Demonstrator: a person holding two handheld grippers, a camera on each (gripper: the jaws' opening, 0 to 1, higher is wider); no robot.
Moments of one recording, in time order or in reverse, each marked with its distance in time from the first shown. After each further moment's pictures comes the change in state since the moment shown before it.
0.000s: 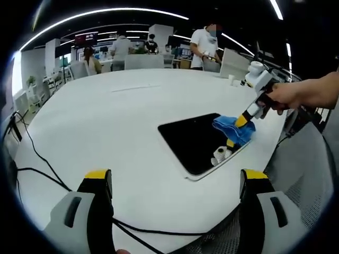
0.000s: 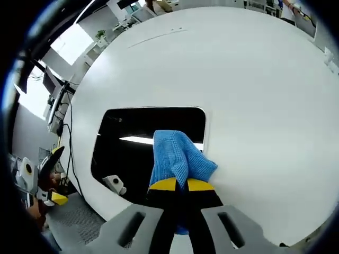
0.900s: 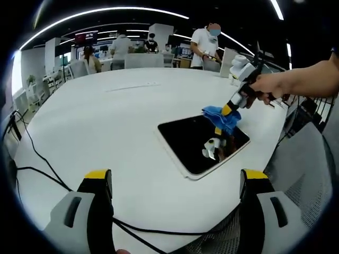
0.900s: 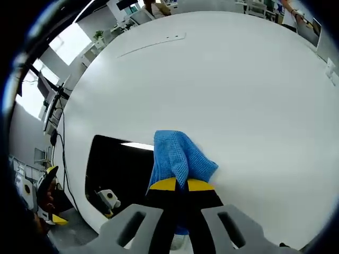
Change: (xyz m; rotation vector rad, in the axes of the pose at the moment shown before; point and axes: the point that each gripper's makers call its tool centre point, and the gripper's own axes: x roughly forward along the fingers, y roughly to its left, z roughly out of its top) left arm 0.001 0.000 -0.001 -0.005 0.006 0.001; right arm 0.013 -0.012 0.055 -0.020 -0.023 -0.042
